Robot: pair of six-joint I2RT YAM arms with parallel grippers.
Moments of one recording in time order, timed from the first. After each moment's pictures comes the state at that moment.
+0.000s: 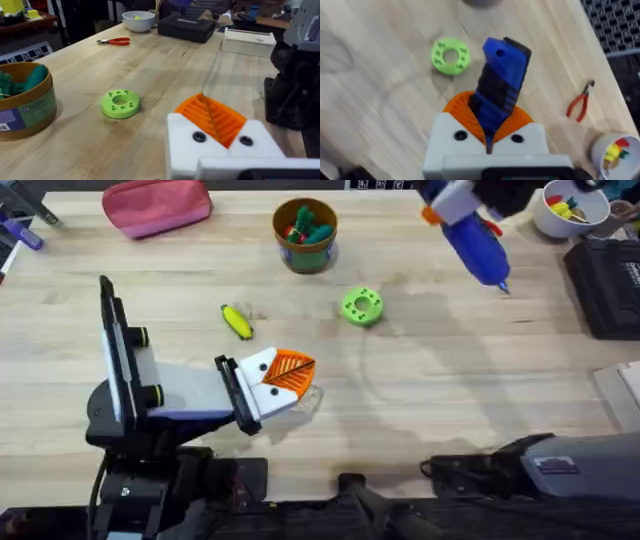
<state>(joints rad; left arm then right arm) -0.05 0.01 0.01 -0.12 1.08 0.05 0.35 1.54 1.82 -1.33 -0.06 -0.69</state>
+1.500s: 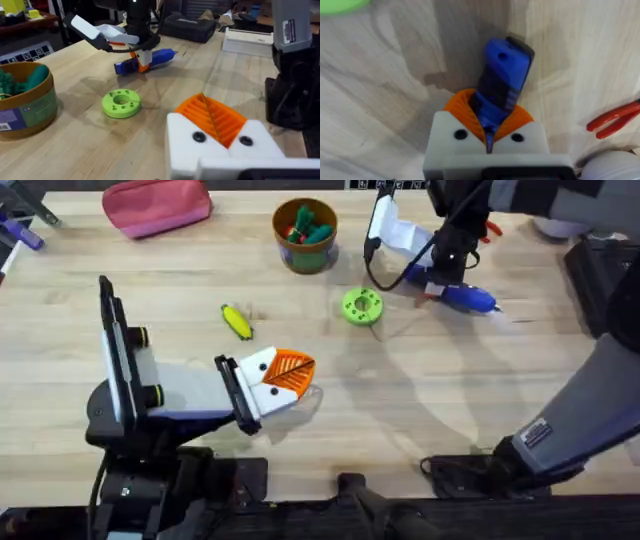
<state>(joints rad) -0.05 0.01 0.01 -0.12 1.08 0.05 0.17 1.99 1.46 -0.92 0.23 -1.10</state>
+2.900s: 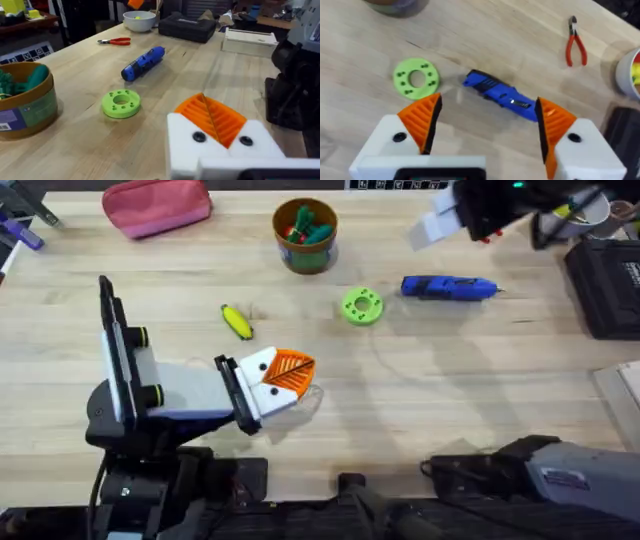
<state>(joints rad) -0.05 0.01 0.01 -0.12 1.08 0.05 0.35 1.39 1.48 -1.04 0.18 -0.13</state>
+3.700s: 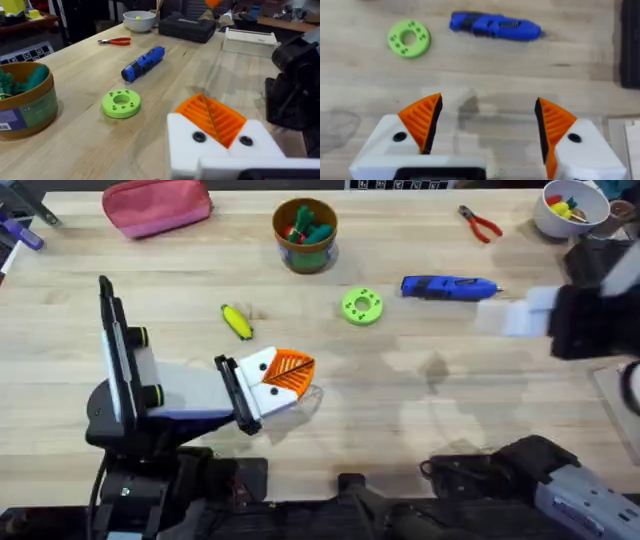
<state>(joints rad) -0.05 0.01 0.01 -0.12 1.08 0.05 0.34 0.79 1.10 -1.23 0.24 0.23</state>
